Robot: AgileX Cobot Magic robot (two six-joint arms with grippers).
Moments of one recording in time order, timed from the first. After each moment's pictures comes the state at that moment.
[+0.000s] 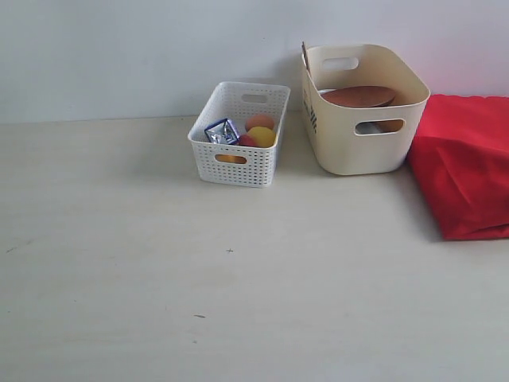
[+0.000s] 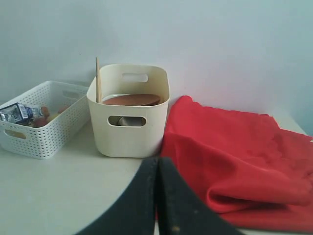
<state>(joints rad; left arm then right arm) -0.12 0.00 0.00 -0.11 0.37 0.04 -0.12 0.25 -0.34 0.50 0.42 -0.53</state>
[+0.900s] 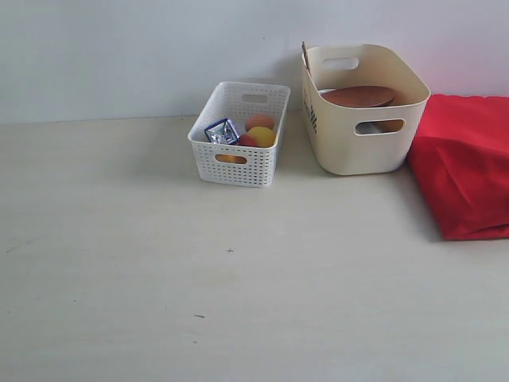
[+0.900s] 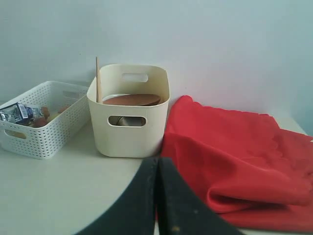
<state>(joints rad) 0.03 0.00 0.00 -0.07 0.37 0.03 -0.12 0.25 -0.34 0.50 0.42 -0.53</state>
